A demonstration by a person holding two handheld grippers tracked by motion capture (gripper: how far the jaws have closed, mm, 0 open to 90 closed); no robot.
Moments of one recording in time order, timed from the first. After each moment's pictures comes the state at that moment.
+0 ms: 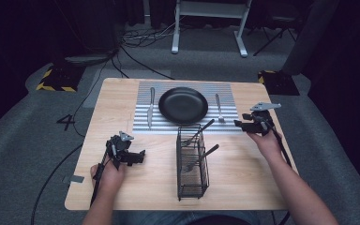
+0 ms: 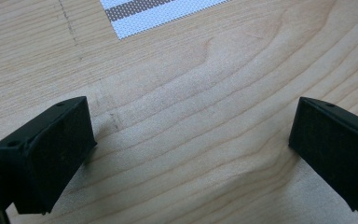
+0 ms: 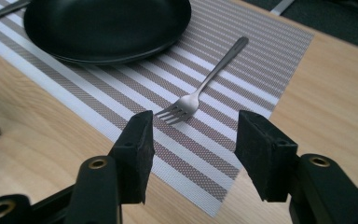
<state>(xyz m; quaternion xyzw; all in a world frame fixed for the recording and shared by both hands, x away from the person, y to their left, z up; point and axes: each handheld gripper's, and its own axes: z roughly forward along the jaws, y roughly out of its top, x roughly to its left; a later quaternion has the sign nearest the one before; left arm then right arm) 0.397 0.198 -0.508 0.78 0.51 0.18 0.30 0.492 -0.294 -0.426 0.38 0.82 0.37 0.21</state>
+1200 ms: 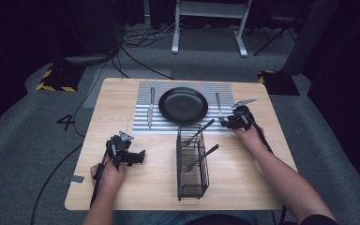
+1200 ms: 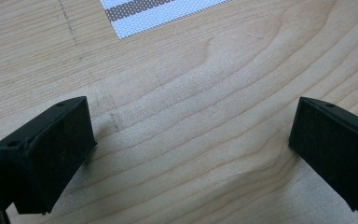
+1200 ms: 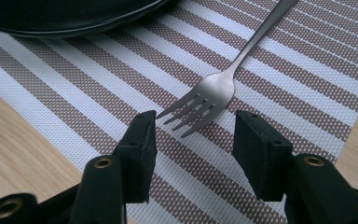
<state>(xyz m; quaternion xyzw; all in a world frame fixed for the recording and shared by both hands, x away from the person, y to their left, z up) 0.397 0.198 -0.508 0.78 0.51 0.18 0.30 0.551 -0.258 -0.479 0.40 0.85 0.33 0.13</state>
